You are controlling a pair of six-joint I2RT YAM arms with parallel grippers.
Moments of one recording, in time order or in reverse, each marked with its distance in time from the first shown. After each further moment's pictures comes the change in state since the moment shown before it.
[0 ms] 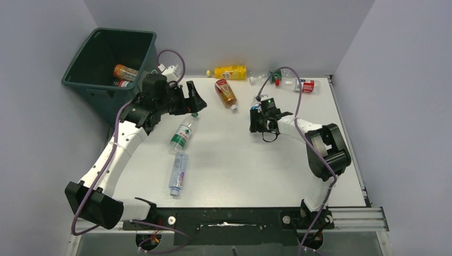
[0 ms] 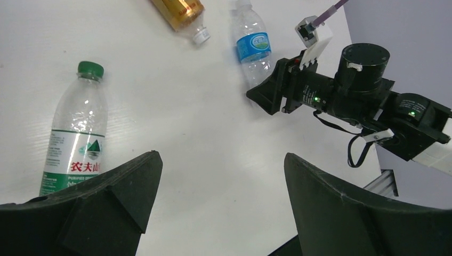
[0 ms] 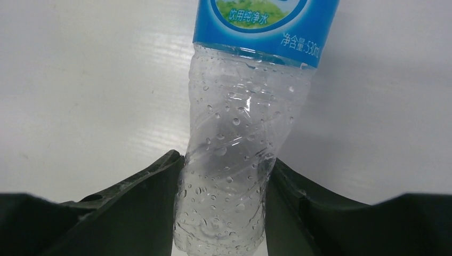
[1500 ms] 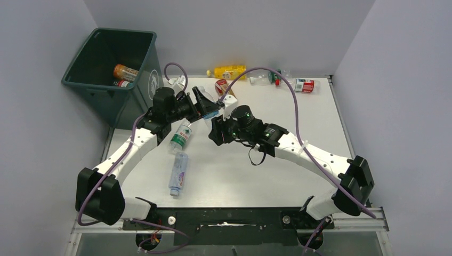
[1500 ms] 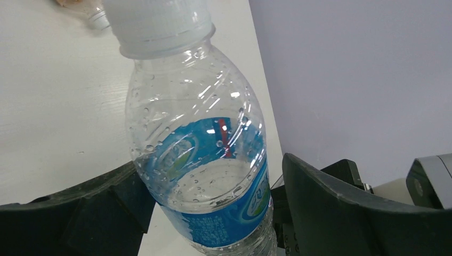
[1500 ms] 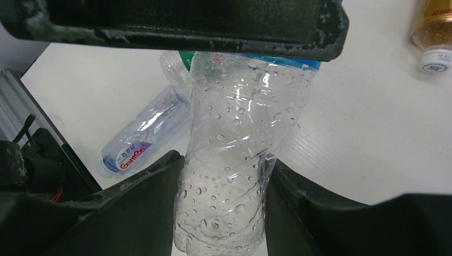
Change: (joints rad) left arm -0.021 0.029 -0.352 0.580 0.248 -0.402; right arm 0.507 -0.414 0.055 -0.077 -0.025 0.031
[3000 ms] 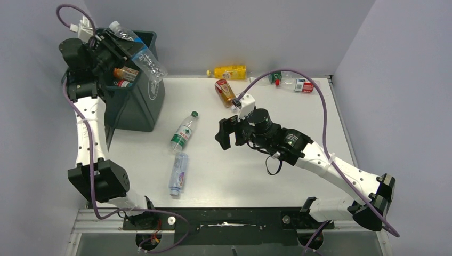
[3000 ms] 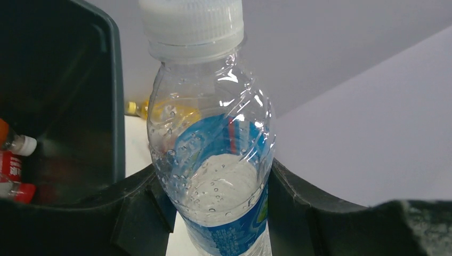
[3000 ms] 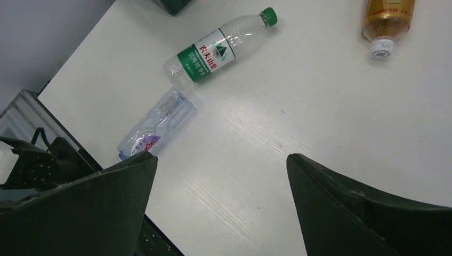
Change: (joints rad) left arm 0.613 0.199 0.695 -0.211 0.224 0.084; right arm 0.046 -0.204 0.016 -0.161 0.142 0.054
